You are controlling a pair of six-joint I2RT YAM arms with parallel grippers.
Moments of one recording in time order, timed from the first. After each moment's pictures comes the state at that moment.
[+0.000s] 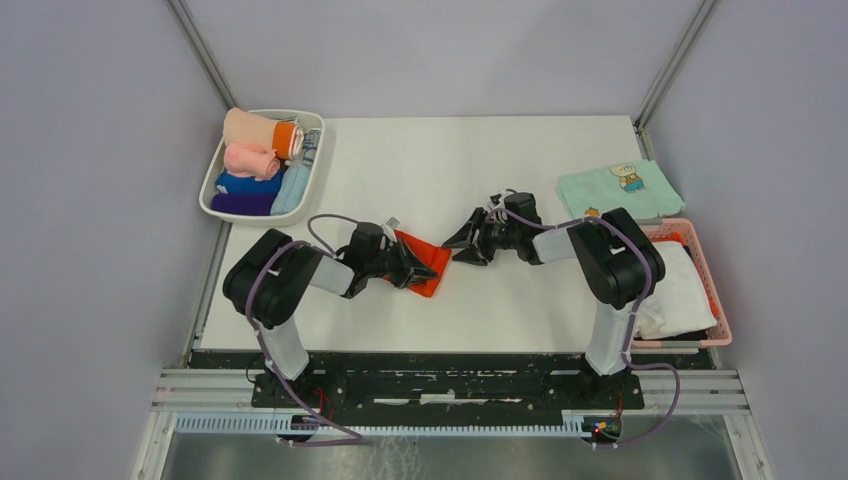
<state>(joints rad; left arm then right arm) -0.50 1.79 0.57 0.57 0.58 -1.05 0.38 1.91 0.83 0.41 -0.71 1.07</state>
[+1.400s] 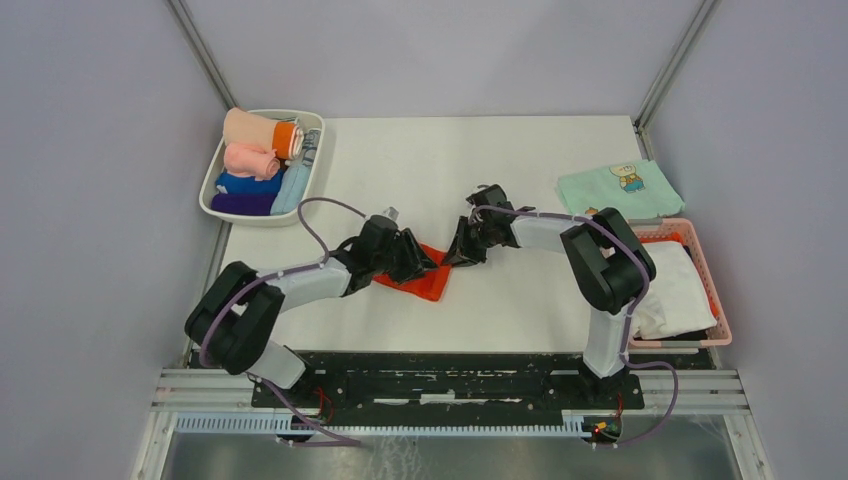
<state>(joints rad) -0.59 1.53 0.63 0.18 0.27 -1.02 0.52 1.92 1.07 -0.15 -0.47 0.78</state>
